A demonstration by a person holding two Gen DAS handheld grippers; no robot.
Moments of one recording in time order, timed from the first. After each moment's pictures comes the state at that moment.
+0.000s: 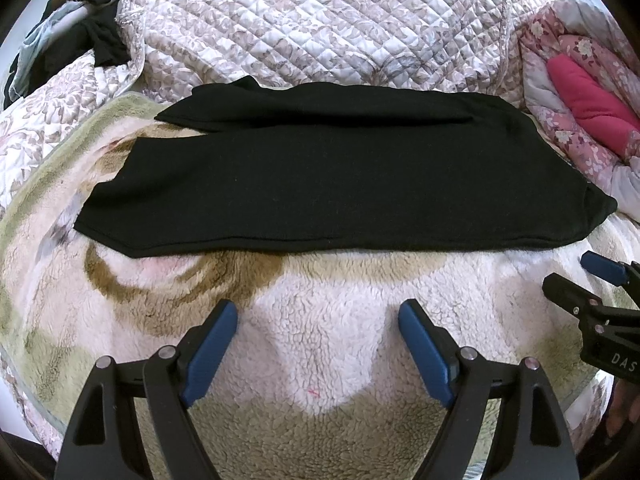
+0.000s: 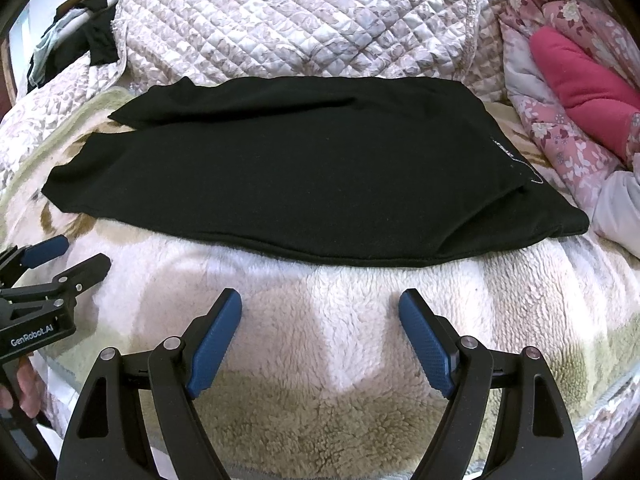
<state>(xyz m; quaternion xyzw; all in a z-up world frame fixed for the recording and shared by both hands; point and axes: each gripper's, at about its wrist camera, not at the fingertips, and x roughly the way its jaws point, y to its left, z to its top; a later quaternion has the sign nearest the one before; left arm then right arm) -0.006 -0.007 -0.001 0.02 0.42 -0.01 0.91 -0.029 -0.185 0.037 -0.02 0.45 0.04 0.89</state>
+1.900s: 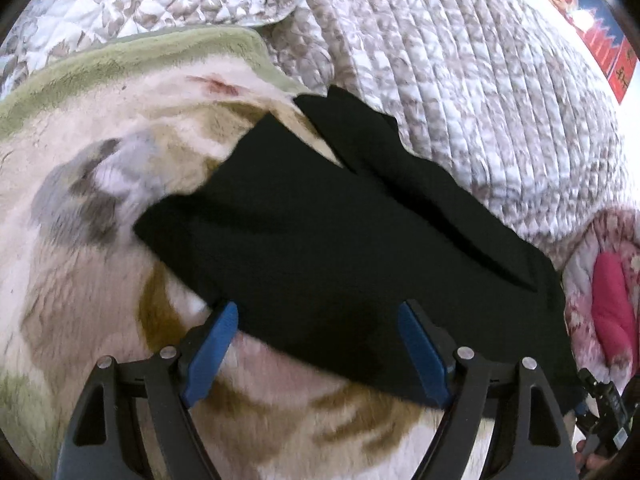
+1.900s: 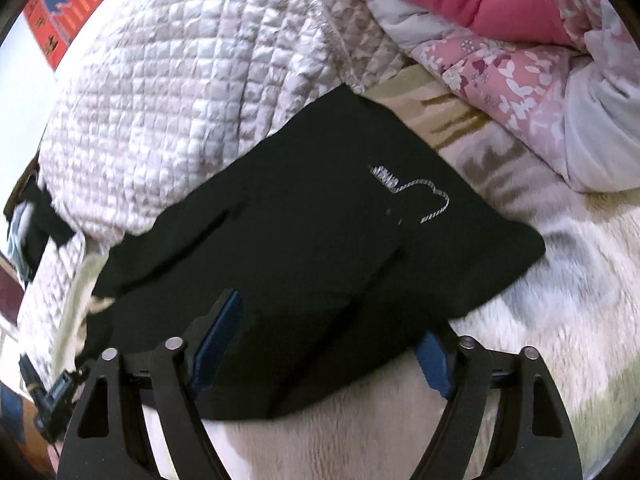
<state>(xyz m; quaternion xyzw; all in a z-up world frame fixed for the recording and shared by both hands) 0.052 0.127 -0.004 -0.25 0.38 0.06 0.89 0.036 -0.326 0.049 0.25 0.41 -0.03 0.88</state>
